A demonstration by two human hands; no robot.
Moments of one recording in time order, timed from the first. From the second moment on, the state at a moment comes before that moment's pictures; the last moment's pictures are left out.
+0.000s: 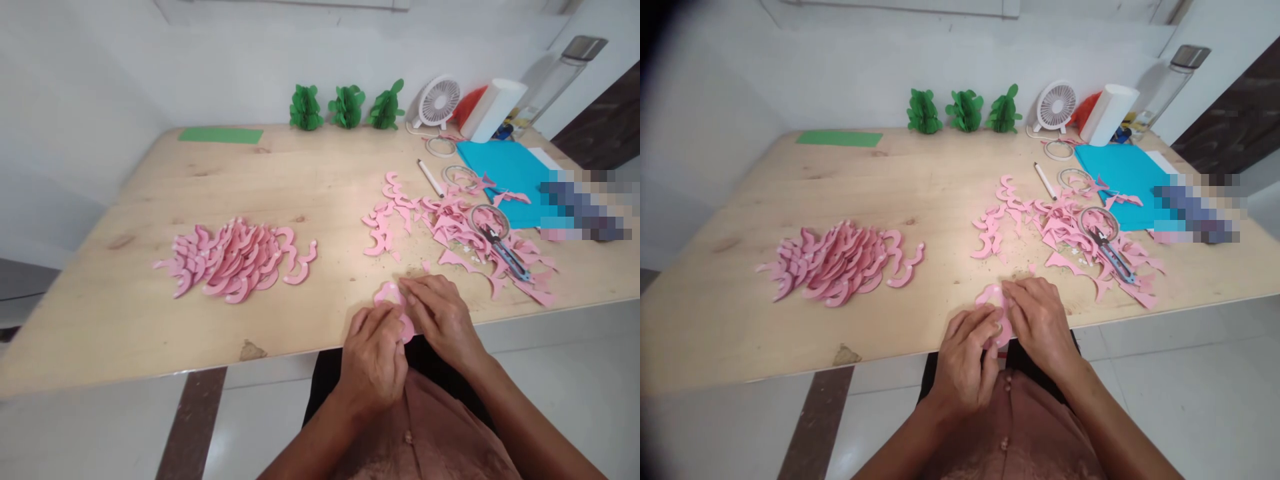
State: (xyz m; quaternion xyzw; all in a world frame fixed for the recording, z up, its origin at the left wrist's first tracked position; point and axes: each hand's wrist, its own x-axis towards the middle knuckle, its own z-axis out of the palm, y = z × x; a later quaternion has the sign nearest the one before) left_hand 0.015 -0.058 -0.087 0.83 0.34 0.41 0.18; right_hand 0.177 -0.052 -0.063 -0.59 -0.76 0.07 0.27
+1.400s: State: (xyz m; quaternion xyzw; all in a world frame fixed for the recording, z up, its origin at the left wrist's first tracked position) left_hand 0.014 -0.061 -0.083 0.79 0.36 0.43 0.24; right_hand 0.190 -0.049 -0.065 -0.56 -0.82 -0.02 0.14
